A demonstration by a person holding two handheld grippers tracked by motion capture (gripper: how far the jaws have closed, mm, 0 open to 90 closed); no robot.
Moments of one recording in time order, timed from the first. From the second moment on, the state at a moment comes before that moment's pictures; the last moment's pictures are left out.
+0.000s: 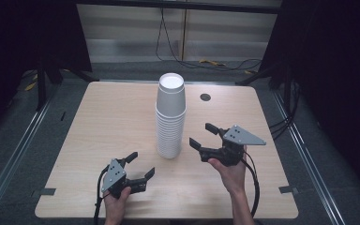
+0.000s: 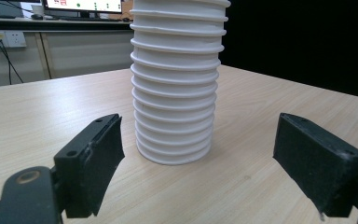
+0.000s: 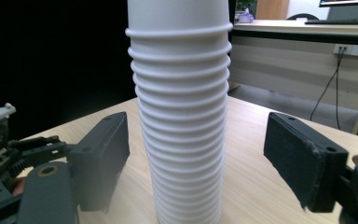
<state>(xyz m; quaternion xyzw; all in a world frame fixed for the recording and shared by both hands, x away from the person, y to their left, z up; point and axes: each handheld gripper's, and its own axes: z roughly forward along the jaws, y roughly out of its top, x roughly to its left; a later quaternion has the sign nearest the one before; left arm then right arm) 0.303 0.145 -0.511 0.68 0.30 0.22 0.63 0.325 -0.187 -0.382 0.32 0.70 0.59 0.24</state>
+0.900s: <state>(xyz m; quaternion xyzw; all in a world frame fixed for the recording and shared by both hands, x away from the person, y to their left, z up) 0.303 0.144 -0.511 0.68 0.30 0.22 0.63 0.358 -0.170 -0.323 0.28 0.73 0.59 0.21</state>
